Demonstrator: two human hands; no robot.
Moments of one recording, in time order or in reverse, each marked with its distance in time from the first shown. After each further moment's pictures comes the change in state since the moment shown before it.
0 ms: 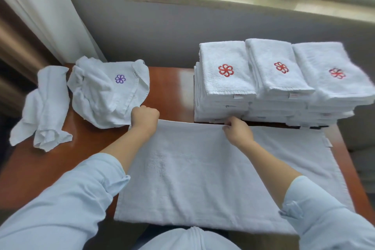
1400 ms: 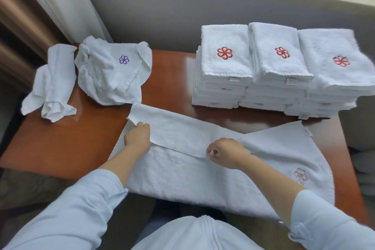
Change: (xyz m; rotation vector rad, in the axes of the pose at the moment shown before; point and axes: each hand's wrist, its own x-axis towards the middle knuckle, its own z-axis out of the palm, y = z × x) left_hand -0.091 0.037 0.070 -0.355 -0.227 -0.175; right_hand -0.068 0.054 0.034 -0.358 -0.369 -0.630
